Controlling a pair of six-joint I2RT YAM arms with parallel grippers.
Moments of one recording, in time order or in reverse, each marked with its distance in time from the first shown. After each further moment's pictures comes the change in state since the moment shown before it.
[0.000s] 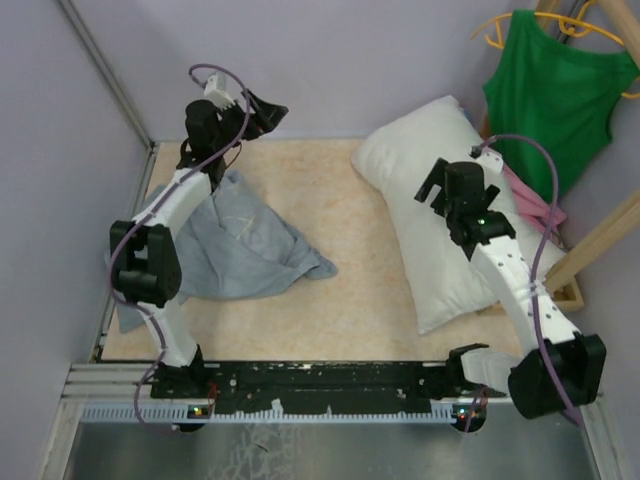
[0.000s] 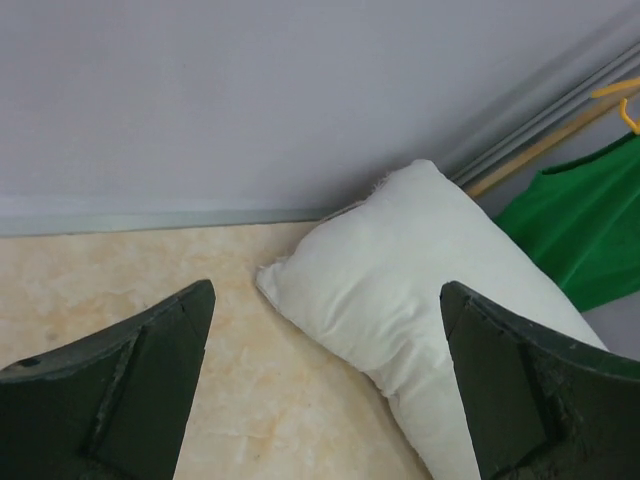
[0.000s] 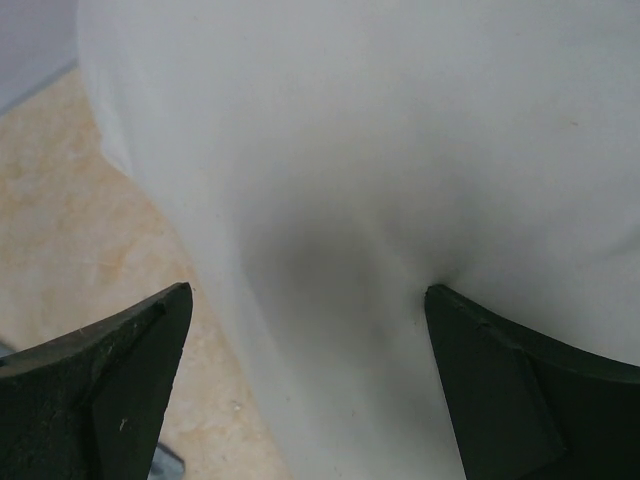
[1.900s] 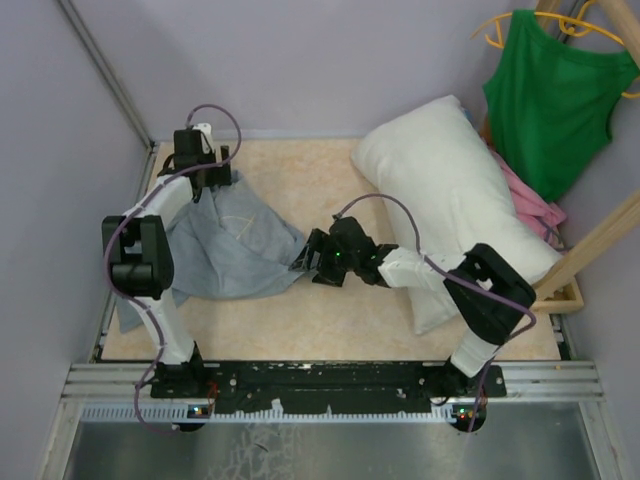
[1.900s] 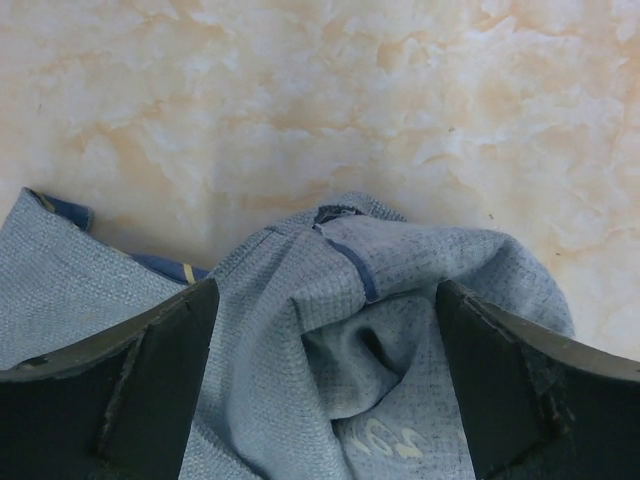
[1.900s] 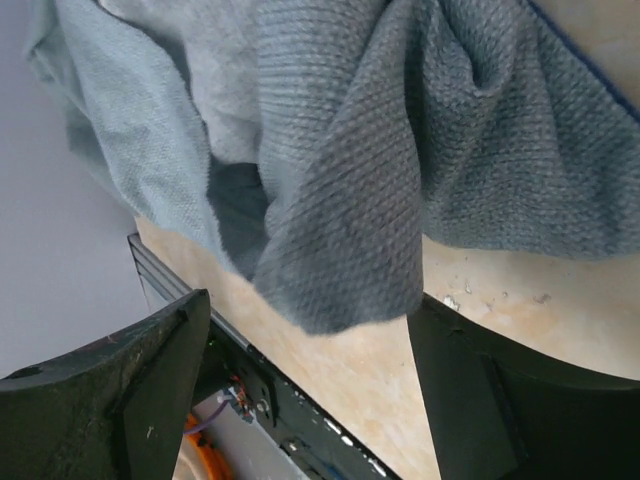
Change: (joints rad) left arm 0.148 -0.053 -0.144 -0.563 -0.518 0.689; right arm 0.580 0.474 -0.234 0.557 -0.575 0.520
